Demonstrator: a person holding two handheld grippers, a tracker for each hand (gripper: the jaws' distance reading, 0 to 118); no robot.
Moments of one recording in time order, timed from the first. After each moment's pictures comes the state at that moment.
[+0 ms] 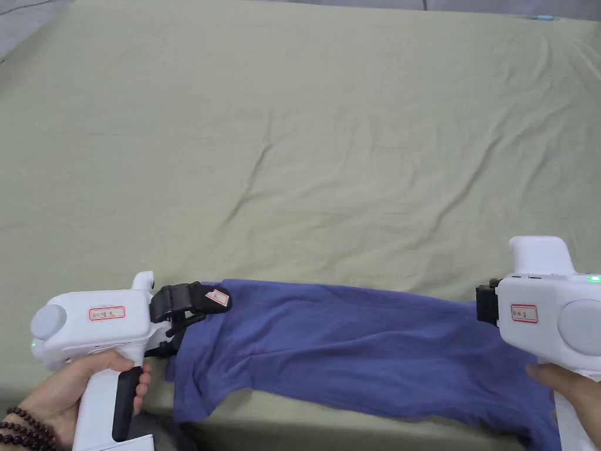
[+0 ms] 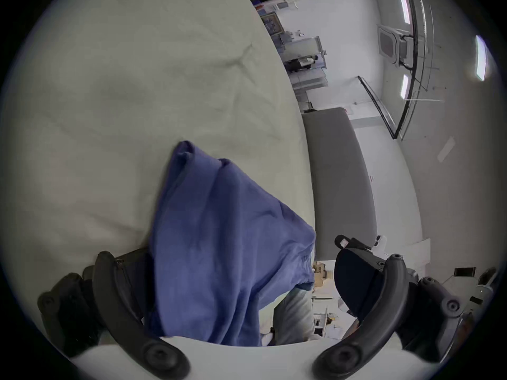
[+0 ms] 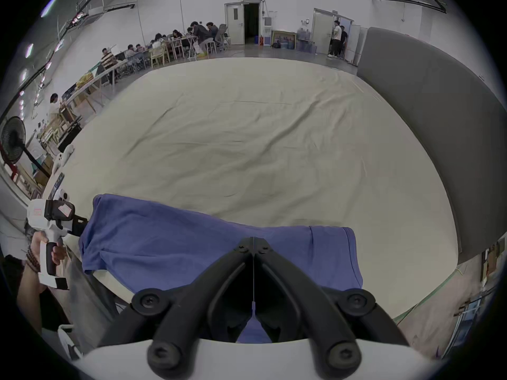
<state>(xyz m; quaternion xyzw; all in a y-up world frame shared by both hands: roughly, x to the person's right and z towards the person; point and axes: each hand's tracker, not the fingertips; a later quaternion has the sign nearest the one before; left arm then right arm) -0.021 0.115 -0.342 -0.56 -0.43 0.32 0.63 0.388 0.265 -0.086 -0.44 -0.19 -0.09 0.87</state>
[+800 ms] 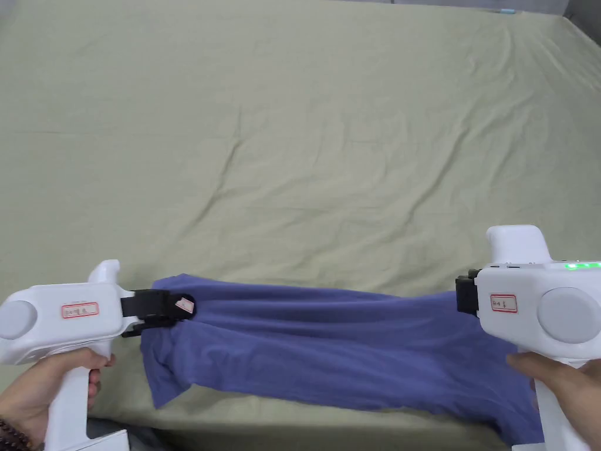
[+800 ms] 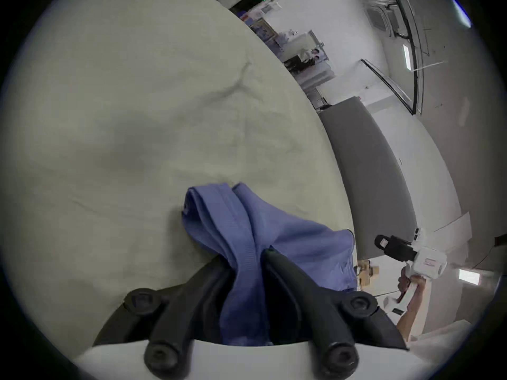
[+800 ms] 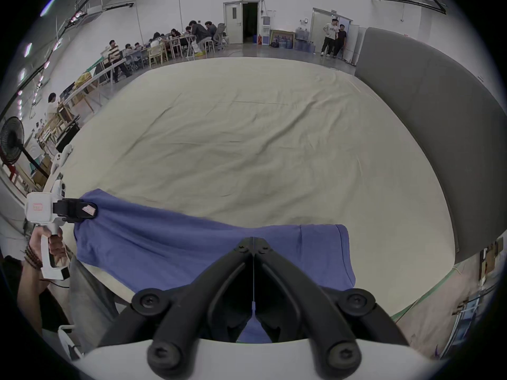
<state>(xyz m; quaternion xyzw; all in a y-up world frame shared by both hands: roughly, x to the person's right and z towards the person) -0.035 0.134 -0.358 -0.53 -0.40 0.22 0.71 0.393 0.271 -0.083 -0.44 -0.20 -0.09 0.87</state>
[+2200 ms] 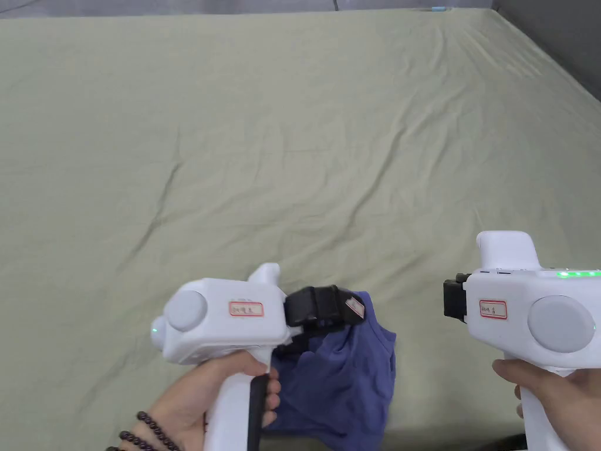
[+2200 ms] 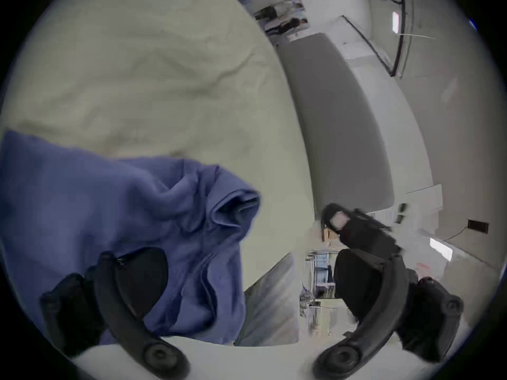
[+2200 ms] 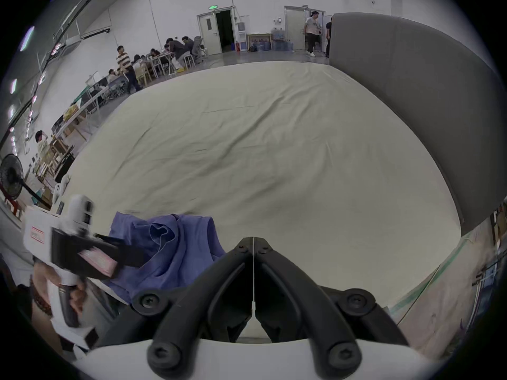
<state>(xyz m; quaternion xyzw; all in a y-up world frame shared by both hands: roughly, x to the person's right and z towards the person) 0.213 0.183 -0.239 -0.59 -0.52 0.19 0.59 0.445 0.272 -0.026 -0.41 -0.23 -0.15 0.87</state>
